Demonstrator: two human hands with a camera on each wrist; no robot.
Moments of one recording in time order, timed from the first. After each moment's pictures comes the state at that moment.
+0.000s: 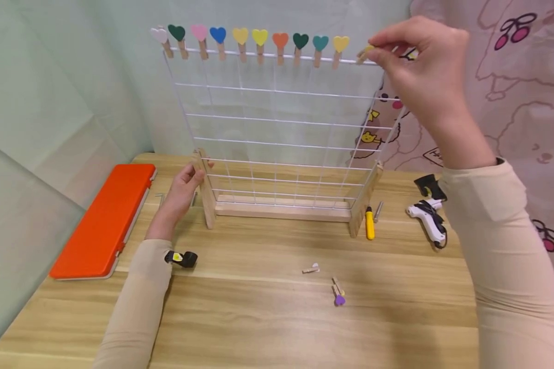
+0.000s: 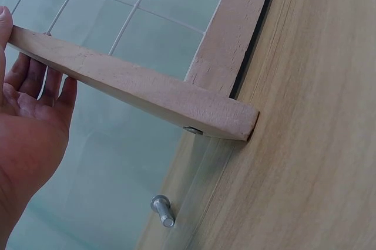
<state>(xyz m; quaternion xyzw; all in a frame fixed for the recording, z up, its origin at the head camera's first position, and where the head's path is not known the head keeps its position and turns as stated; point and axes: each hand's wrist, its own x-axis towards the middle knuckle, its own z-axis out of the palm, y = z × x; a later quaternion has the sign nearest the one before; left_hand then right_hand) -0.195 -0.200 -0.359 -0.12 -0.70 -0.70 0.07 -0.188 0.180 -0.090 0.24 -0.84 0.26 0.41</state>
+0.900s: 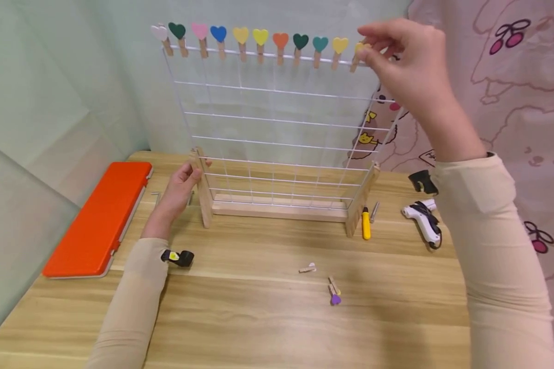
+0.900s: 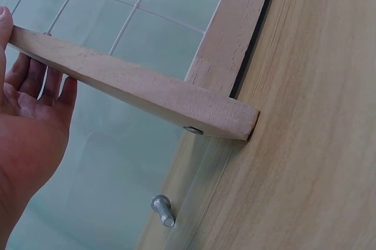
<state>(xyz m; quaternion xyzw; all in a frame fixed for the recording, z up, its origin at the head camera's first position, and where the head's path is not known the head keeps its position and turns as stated) -0.196 -0.202 -0.360 -0.12 -0.71 -0.69 0.07 -0.197 0.173 -0.084 0.22 -0.88 0.29 0.30</state>
